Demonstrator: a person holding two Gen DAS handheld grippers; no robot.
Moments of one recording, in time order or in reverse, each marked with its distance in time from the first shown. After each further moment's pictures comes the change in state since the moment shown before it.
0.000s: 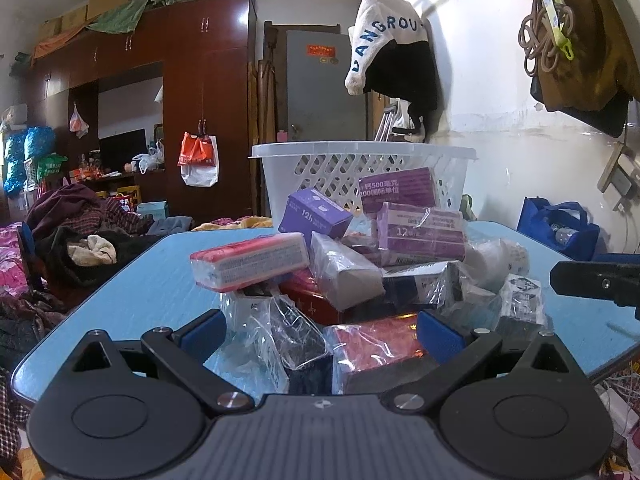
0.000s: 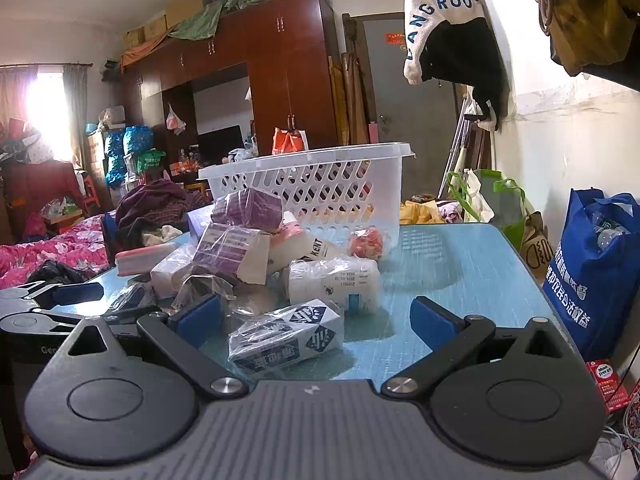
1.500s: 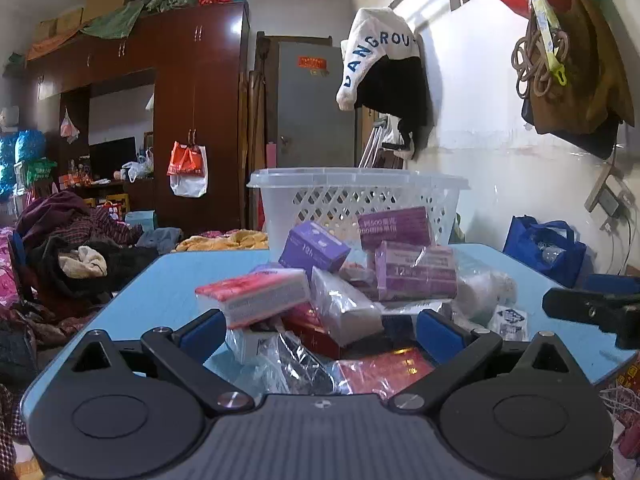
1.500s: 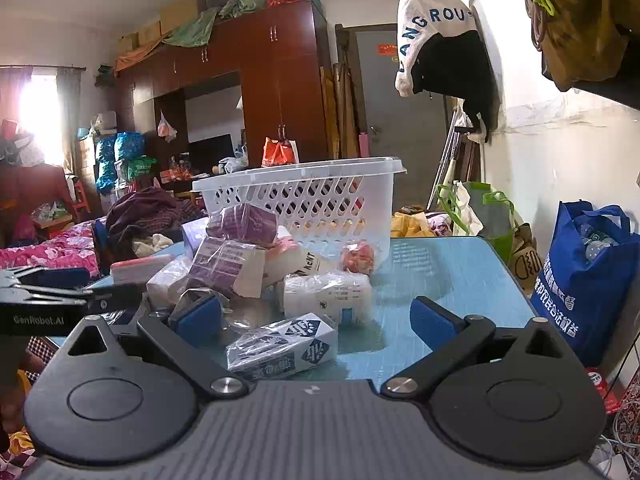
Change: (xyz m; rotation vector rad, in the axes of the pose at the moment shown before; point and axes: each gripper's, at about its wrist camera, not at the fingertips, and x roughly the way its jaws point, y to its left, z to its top) left arm -0.007 0.013 0.022 -0.018 -0.028 -0.050; right arm -0.002 0.007 0.004 -0.005 -0.044 -0.038
